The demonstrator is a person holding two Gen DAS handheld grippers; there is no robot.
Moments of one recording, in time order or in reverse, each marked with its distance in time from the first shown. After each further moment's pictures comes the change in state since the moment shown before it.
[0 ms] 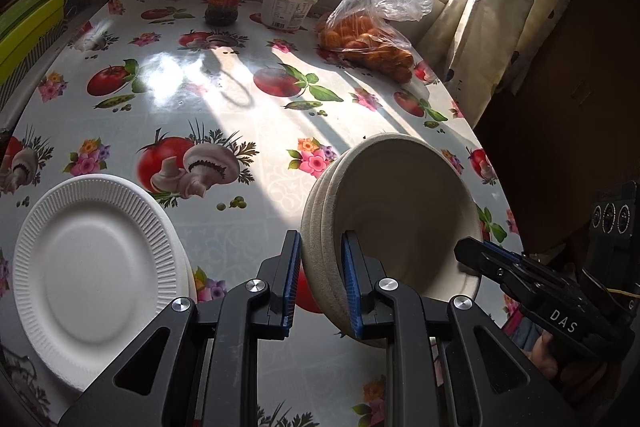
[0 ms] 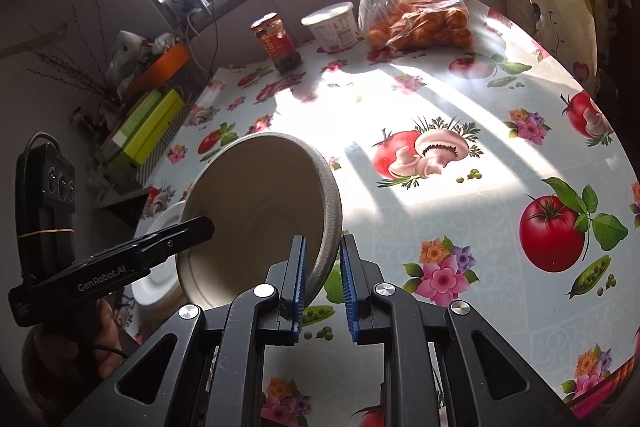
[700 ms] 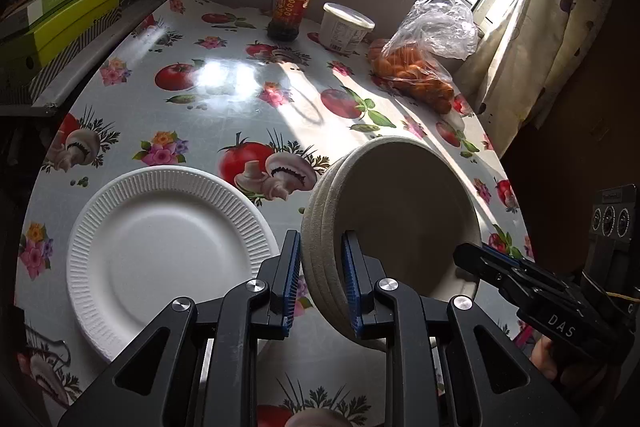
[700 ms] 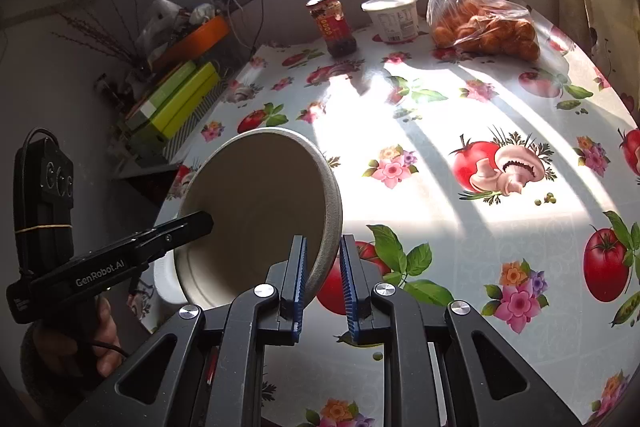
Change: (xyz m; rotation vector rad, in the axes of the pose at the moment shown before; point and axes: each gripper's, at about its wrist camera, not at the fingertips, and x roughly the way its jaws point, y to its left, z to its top) left arm -0.039 0.052 -0.007 -0.103 -0.067 0.076; right arm 0.034 0.058 0.010 -0.109 0.055 0.074
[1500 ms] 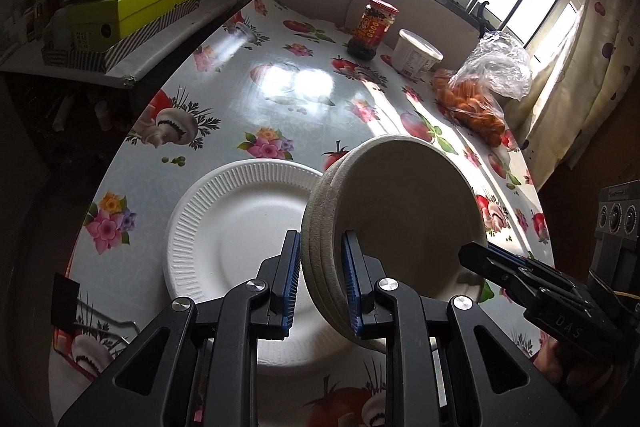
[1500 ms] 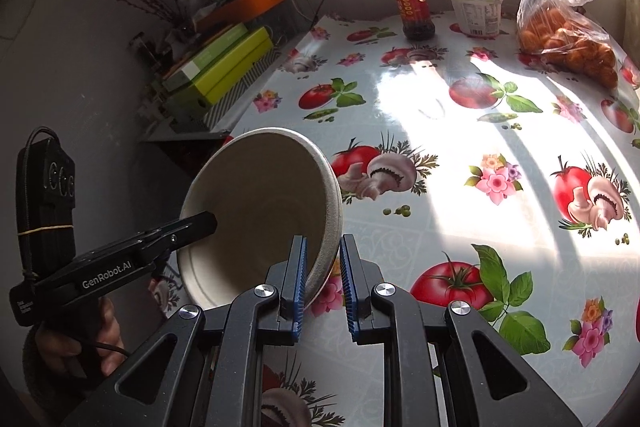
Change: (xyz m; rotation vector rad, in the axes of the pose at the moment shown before) left arm -0.035 0.070 -0.012 -0.137 -0.054 0.119; right arm 0.049 0.068 0.011 -0.124 0.084 0.108
